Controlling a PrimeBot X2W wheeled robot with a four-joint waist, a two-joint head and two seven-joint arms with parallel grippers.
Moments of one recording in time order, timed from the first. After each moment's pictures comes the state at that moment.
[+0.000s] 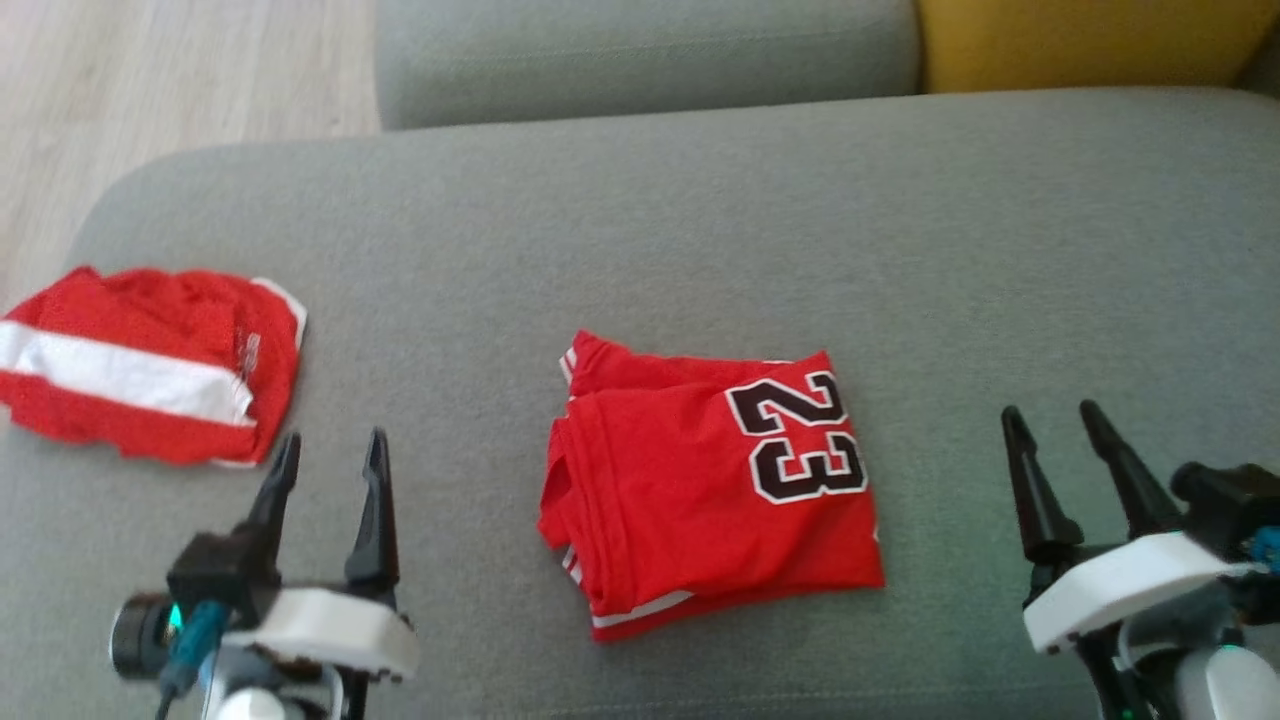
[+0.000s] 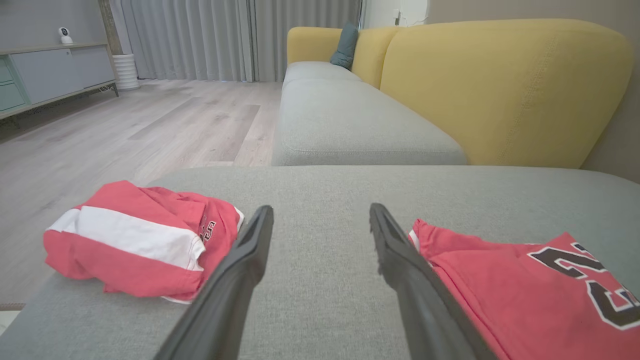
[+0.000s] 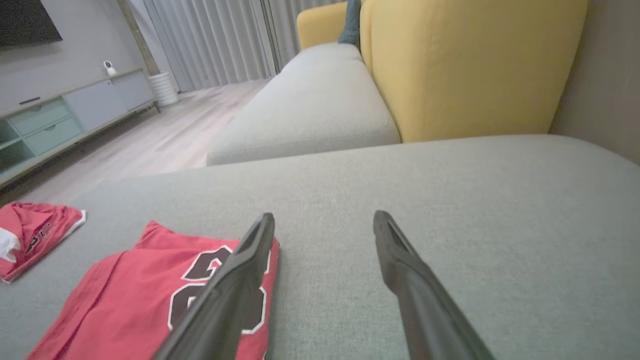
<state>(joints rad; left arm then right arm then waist) 0.07 0.26 -0.31 -0.03 -0.31 0.25 -0.18 0.08 -0.11 0.00 -0.06 0.27 0.13 0.13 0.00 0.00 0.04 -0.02</state>
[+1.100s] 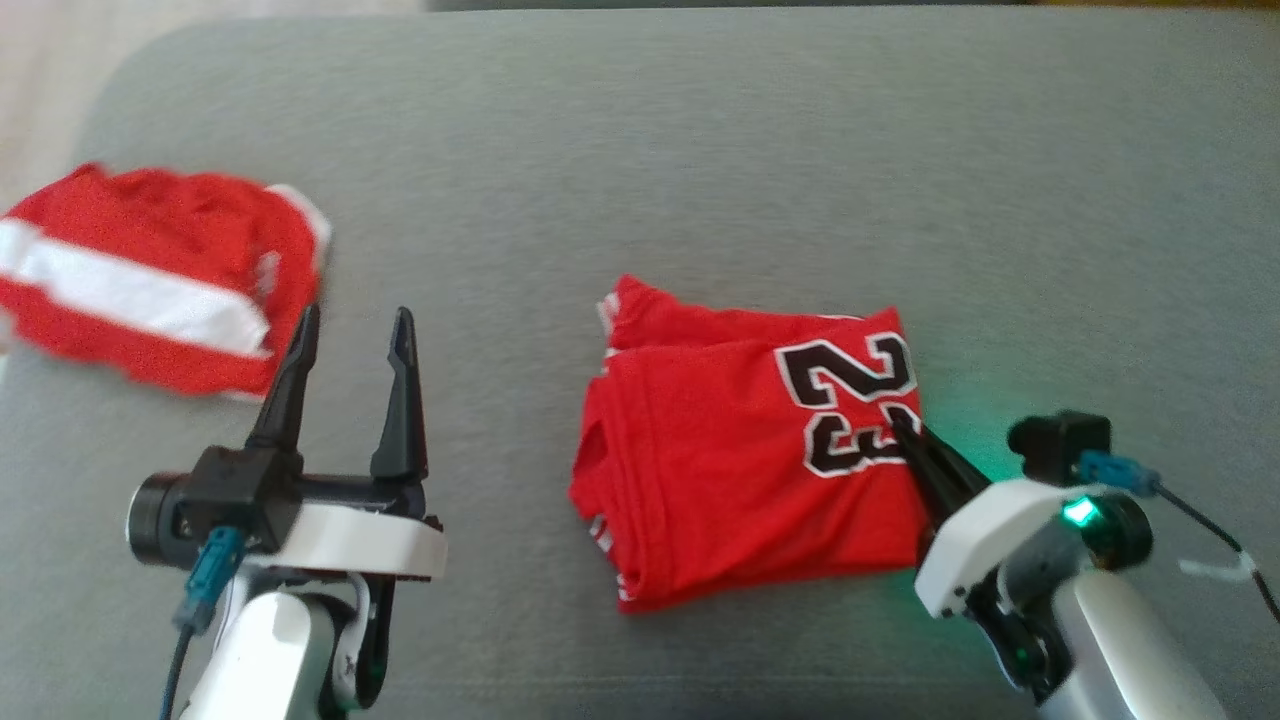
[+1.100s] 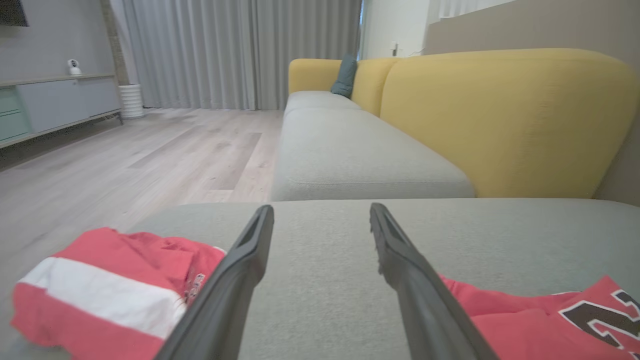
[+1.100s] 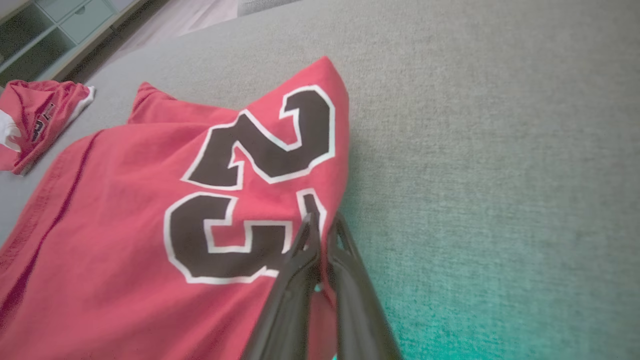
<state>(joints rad) -0.11 0.19 -0.31 -0.01 -0.24 0.19 -0.25 -0.16 -0.14 0.22 0.35 0.36 0.13 0.17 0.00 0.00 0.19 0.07</state>
